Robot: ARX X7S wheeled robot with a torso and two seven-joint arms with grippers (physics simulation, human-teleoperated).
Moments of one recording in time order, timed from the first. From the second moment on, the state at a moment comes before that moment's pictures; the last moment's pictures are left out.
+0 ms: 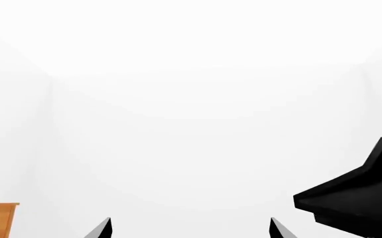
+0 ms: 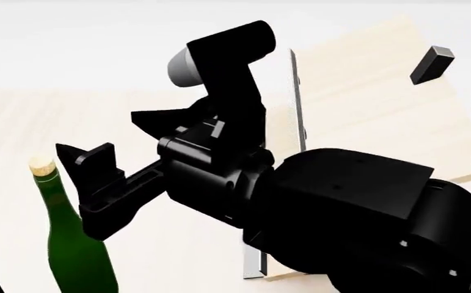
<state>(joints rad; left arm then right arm) 0.20 -0.40 0.27 0.68 0.02 0.24 -0.55 1.05 0.20 -0.17 -0.19 1.19 1.30 0.01</state>
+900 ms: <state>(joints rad) 0.19 -0.41 0.28 0.68 0.02 0.24 -0.56 1.02 0.19 -0.40 -0.07 1.06 1.18 -0.13</state>
